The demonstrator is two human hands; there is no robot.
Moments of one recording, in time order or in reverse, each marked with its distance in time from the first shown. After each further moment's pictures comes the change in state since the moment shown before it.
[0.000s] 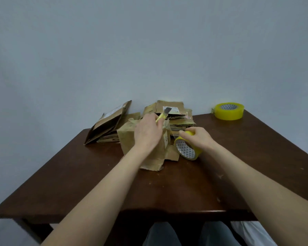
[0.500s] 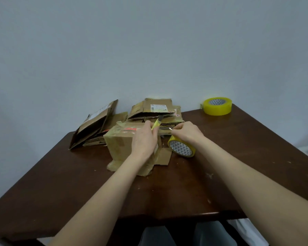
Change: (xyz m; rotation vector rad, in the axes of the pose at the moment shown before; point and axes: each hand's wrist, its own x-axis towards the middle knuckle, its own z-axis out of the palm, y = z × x) left_hand -0.002 -0.003 0.048 -0.073 -0.096 0.012; right_hand 0.014 -0.006 -0.007 -0.089 0.026 0.114
